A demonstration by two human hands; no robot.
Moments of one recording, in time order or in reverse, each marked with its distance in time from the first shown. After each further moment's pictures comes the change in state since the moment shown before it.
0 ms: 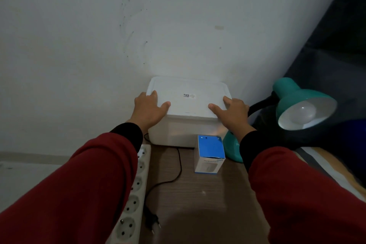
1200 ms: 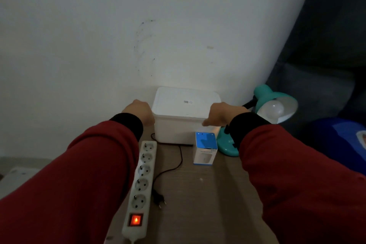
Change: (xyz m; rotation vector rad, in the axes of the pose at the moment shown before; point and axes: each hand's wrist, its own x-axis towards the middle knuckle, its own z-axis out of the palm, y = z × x) left_hand -0.061 0.000 -0.063 0.428 -0.171 -0.145; right_hand -0.076 -0.061 -0.068 -0.566 -0.398 -0.133
